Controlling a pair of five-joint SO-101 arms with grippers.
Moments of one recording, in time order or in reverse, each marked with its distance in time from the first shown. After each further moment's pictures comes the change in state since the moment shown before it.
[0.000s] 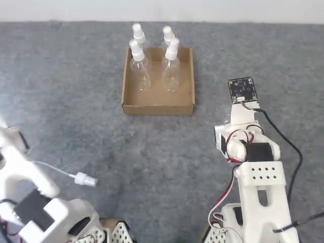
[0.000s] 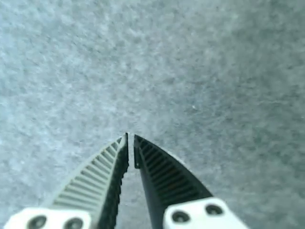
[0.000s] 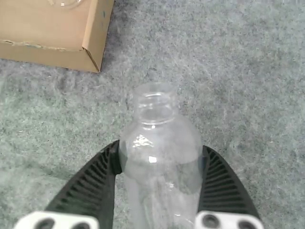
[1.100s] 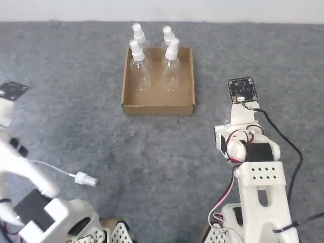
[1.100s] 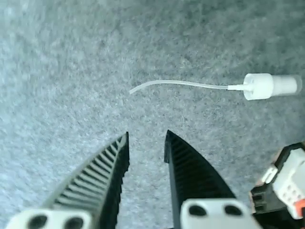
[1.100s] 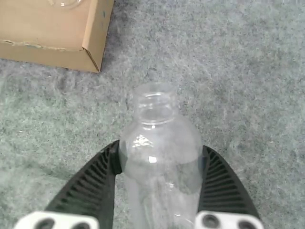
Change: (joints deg) left arm 2.2 0.0 -24.2 36.7 -49.0; right arm 0.0 0.0 0.0 0.0 0.0
